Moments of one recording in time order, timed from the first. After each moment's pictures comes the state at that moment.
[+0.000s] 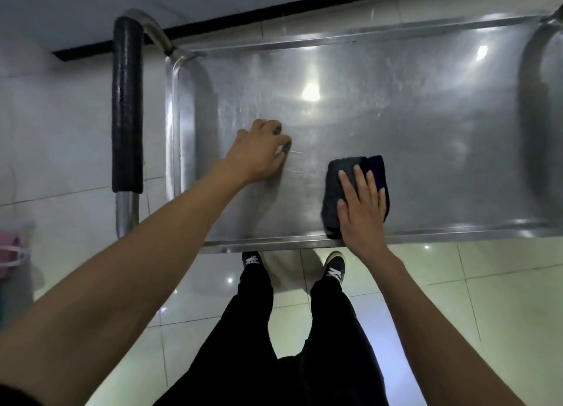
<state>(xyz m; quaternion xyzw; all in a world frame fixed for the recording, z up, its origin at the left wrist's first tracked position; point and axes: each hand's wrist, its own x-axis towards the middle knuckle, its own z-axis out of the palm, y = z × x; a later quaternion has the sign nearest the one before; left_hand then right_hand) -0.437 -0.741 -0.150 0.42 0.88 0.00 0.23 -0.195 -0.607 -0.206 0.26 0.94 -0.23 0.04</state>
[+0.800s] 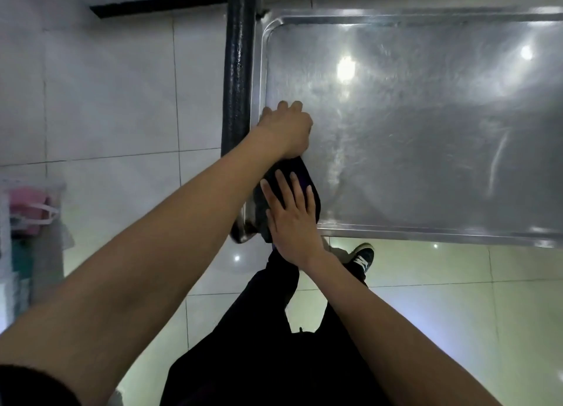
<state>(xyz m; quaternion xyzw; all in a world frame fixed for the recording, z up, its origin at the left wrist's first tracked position) -0.496 -0.845 -0.132 0.38 0.87 -0.10 0.28 -0.295 -0.866 -0.216 0.07 0.97 -0.20 0.08</state>
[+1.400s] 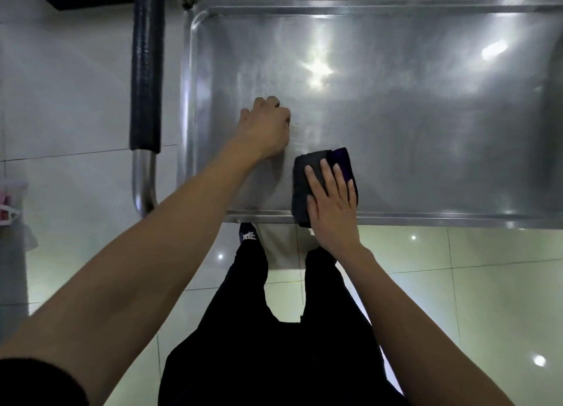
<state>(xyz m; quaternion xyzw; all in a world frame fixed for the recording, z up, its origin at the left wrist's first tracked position) -0.428 -0.758 -0.151 0.33 0.92 0.03 0.22 -0.200 -0.681 -0.205 0.17 0.96 -0.18 0.09</state>
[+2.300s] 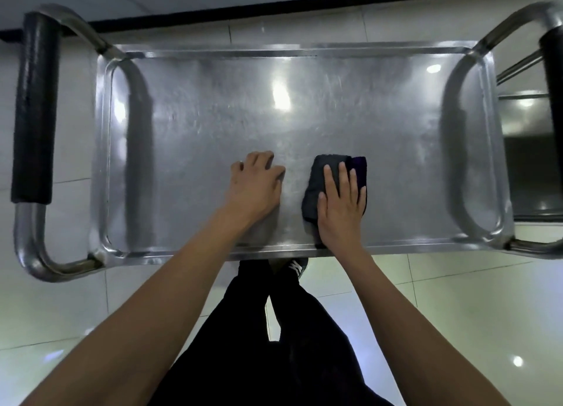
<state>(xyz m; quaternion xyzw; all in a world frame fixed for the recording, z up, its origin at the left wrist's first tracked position) -0.334 -0.649 -0.168 0.36 0.91 0.07 0.19 -0.183 -0.510 -0.202 0.30 0.94 -0.17 0.05</state>
